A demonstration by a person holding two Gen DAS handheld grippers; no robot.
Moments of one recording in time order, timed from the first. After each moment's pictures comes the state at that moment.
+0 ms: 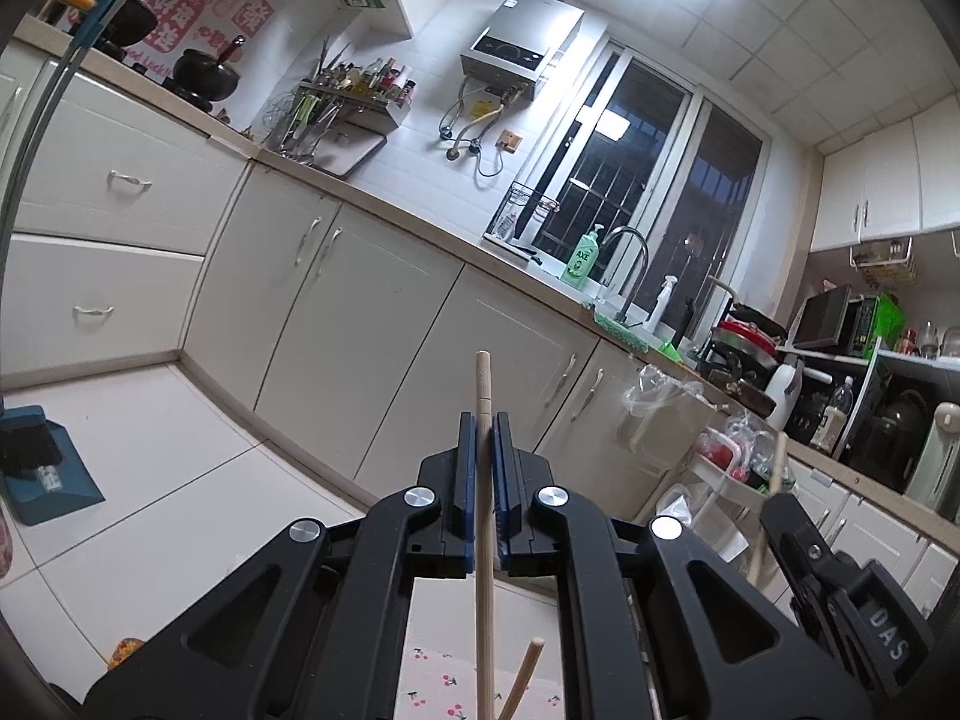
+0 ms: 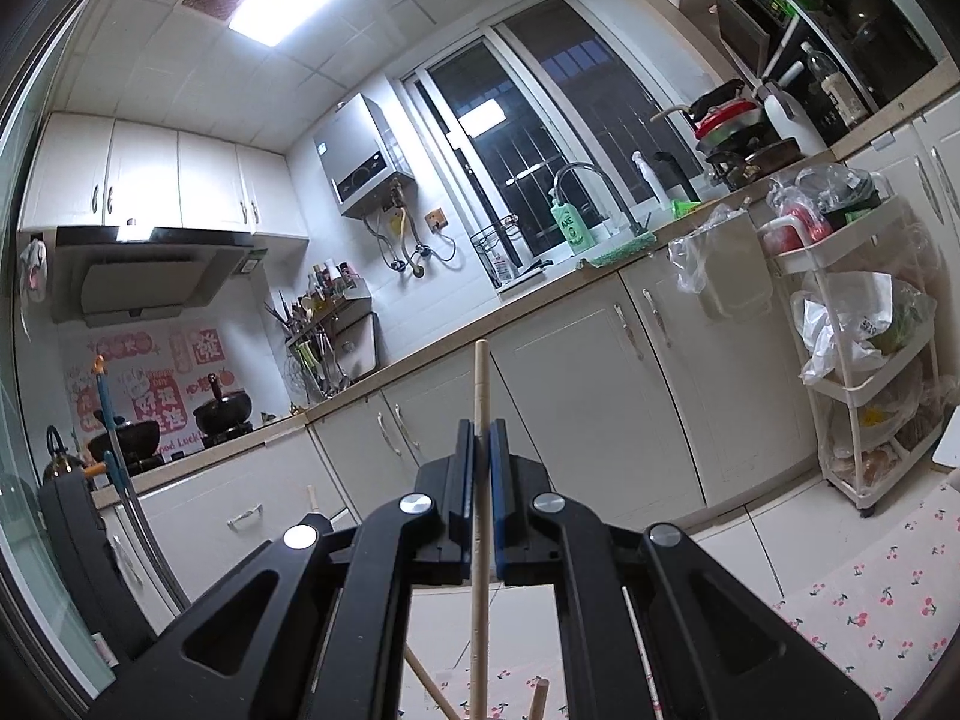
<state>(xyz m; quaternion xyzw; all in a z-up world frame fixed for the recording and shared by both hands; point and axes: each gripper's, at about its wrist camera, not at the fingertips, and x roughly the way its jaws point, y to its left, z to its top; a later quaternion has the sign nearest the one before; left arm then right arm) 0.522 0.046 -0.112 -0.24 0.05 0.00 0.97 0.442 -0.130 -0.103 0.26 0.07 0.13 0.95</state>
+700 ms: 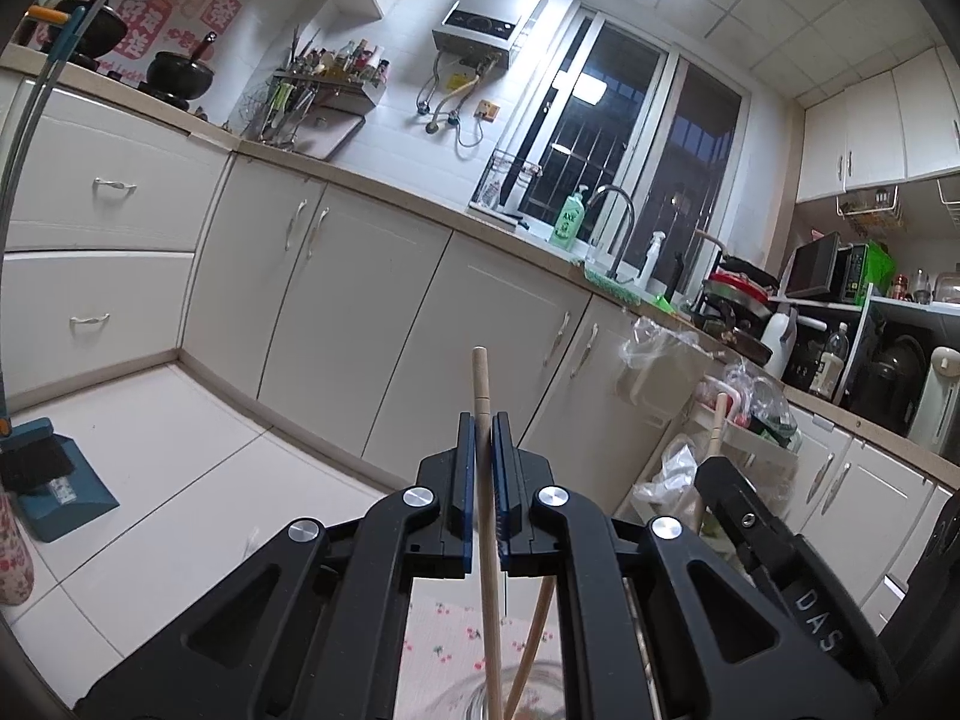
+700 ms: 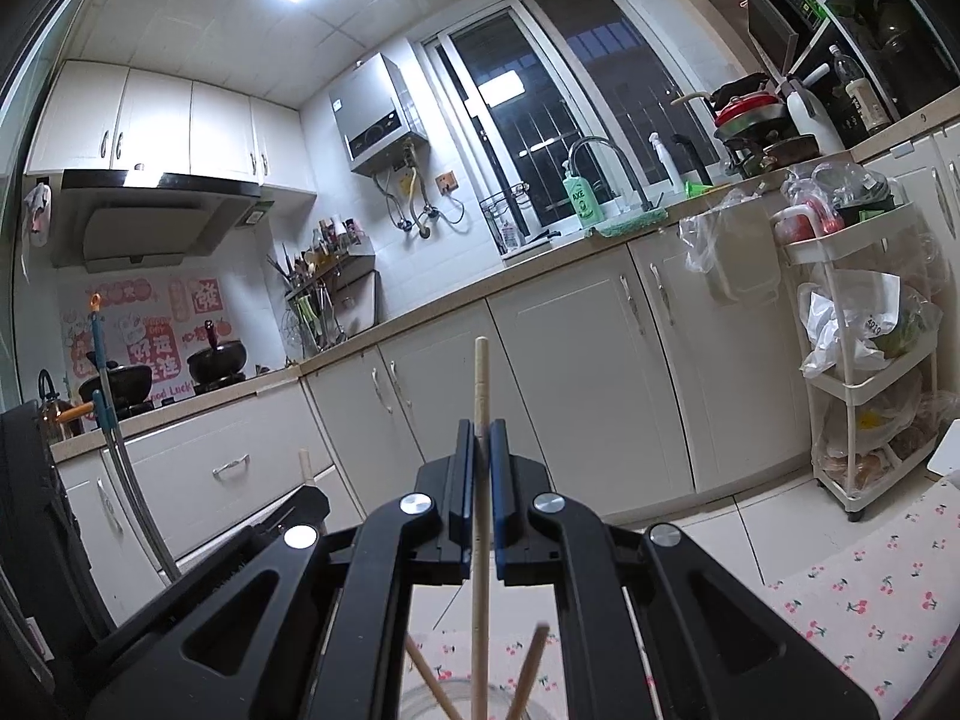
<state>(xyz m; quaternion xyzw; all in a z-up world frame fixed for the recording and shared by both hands) 0.500 0.038 -0.131 -0.21 0.08 -0.02 0.97 0.436 -0.114 -0.126 0.22 0.11 0.14 0.96</state>
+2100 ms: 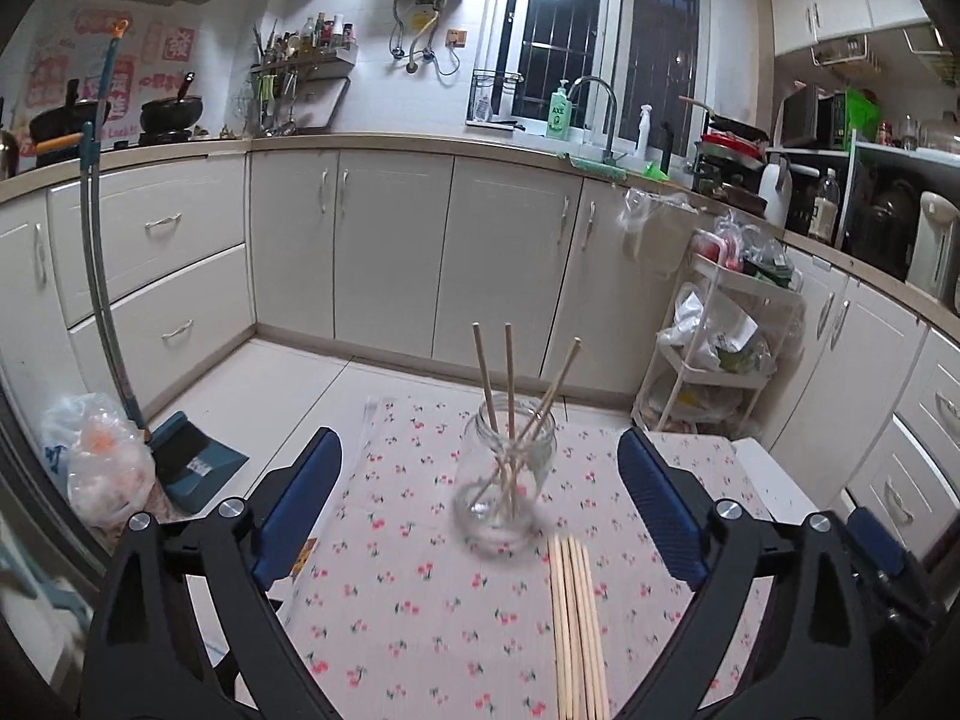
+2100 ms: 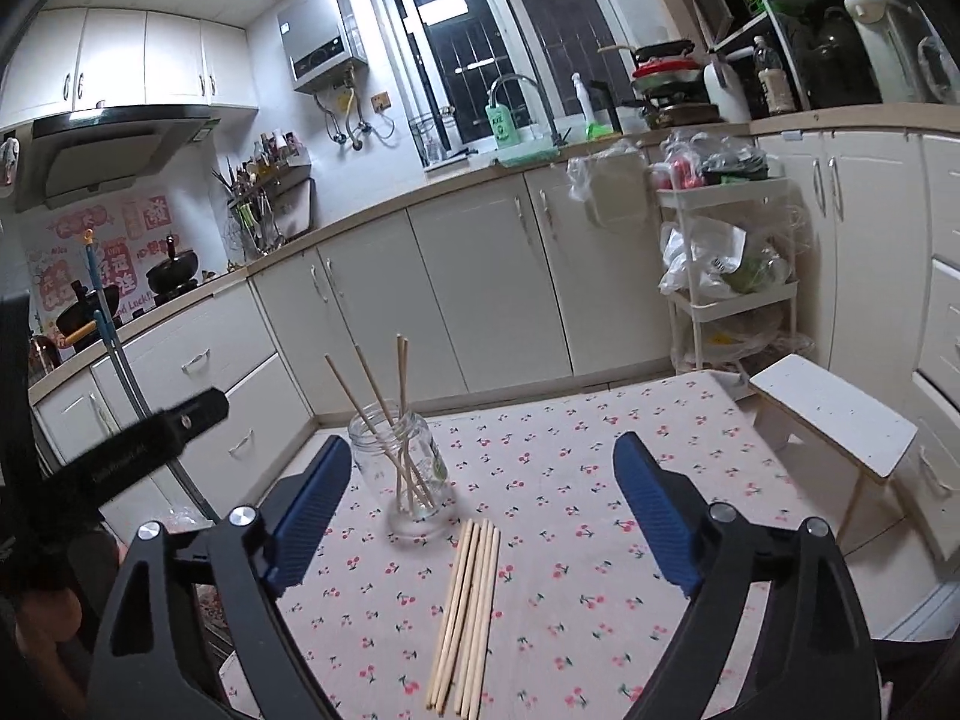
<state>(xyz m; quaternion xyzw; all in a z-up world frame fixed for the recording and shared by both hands) 0.280 -0.011 -0.060 -0.07 0.22 0.01 0.97 0.215 -0.204 -0.075 0.18 0.25 0.06 0.95</state>
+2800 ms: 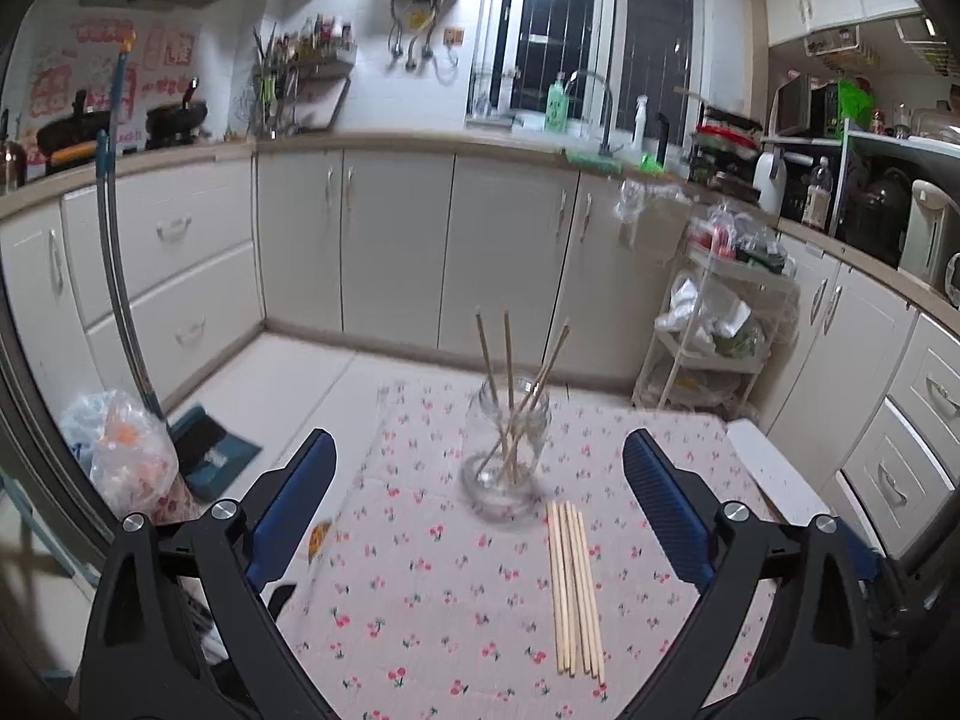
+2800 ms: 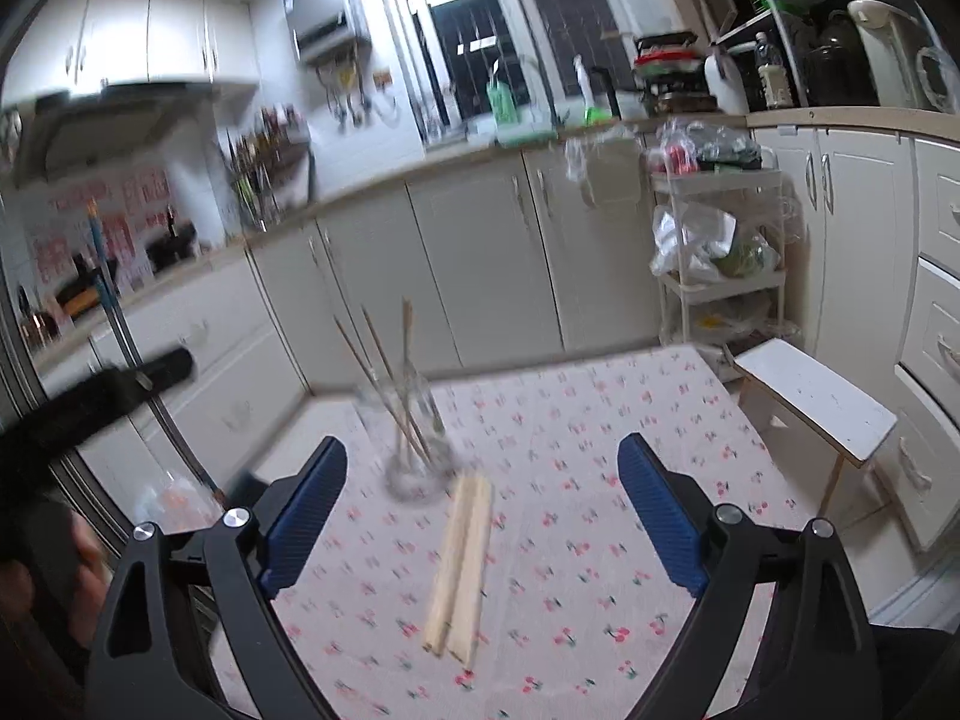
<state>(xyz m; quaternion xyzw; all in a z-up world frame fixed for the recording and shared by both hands) 0.253 -0.006 -0.039 -0.07 0.25 0.02 0.97 0.200 -0.190 -0.094 0.14 0.31 0.06 0.94</state>
